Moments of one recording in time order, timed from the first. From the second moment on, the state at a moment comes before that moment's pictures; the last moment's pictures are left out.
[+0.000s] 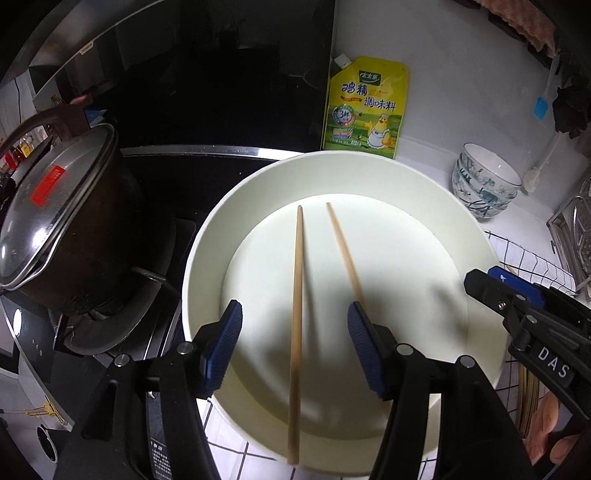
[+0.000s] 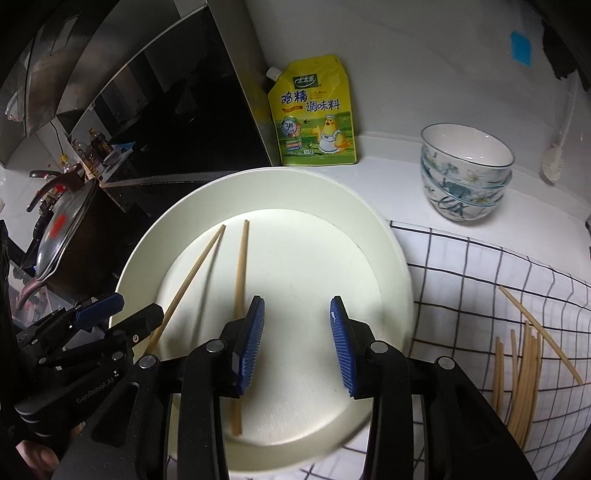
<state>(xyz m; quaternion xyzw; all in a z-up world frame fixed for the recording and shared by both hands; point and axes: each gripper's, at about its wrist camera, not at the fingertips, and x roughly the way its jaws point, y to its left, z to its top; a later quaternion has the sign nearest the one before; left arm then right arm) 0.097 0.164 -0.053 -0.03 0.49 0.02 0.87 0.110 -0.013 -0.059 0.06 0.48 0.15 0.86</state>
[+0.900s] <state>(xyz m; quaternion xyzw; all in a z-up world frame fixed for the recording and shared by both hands) 0.033 0.083 -0.022 -0.02 0.47 0.00 0.88 0.030 -0.110 -0.014 0.05 0.45 0.12 0.88</state>
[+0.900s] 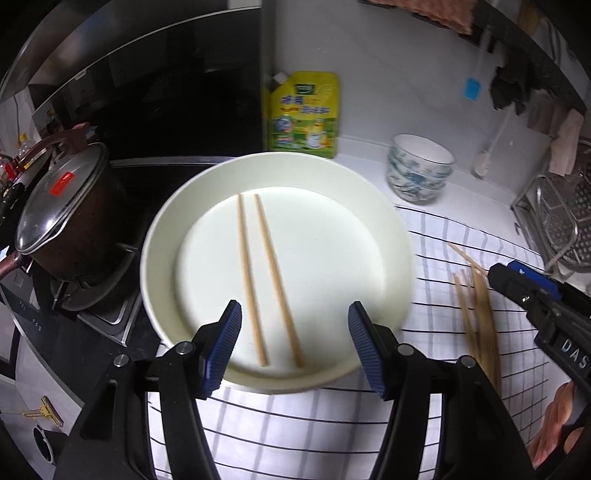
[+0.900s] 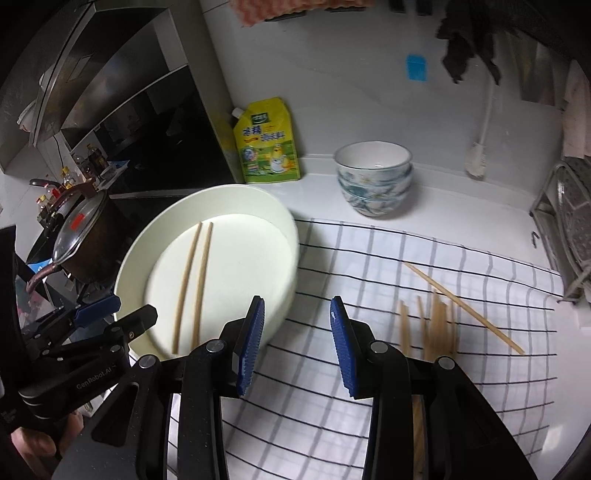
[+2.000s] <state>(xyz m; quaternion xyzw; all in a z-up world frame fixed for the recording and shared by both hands) 0.030 -0.097 -0.097 -0.01 0.52 -0.06 0.85 0.022 -0.313 -0.105 0.01 0.48 0.06 0.88</state>
